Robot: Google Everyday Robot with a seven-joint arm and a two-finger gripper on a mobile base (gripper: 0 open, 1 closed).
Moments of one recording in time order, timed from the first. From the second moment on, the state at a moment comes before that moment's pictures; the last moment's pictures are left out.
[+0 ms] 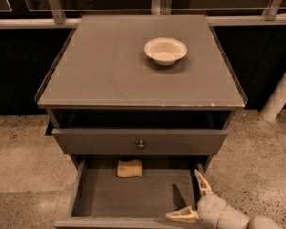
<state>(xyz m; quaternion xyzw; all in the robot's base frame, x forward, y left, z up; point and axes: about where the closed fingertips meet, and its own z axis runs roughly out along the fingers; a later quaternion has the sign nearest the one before) 0.419 -0.151 0.519 -0.35 0.72 0.21 0.56</state>
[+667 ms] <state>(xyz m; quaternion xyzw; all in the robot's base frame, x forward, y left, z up) 0.459 -0.122 0.474 -0.33 0.71 0.24 0.57</state>
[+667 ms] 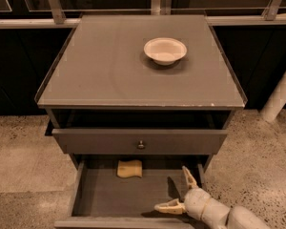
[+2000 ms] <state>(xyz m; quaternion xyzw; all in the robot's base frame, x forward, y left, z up) 0.509 -0.074 0.459 -0.39 0.73 0.20 0.52</state>
